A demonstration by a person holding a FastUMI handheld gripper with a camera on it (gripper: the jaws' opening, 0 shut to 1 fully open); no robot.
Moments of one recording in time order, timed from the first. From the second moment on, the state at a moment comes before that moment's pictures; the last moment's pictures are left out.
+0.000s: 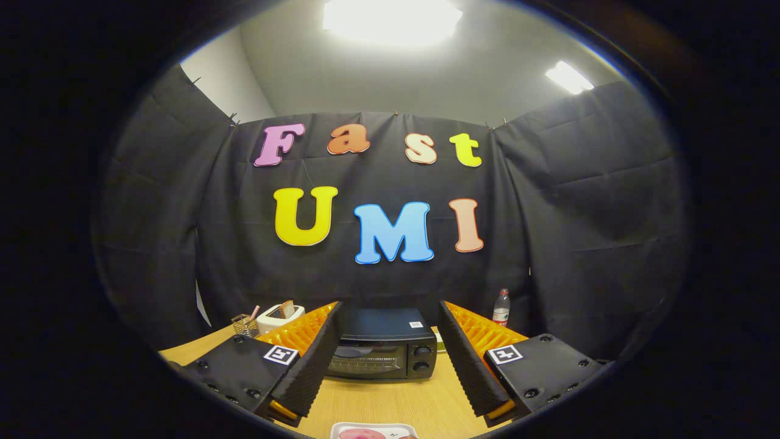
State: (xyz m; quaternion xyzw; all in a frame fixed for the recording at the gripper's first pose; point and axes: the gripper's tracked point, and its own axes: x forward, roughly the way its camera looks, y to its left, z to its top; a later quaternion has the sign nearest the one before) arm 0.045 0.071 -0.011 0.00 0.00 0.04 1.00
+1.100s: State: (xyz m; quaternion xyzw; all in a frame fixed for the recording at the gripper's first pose) arm 0.206 0.127 -0.134 0.02 0.12 0.09 0.99
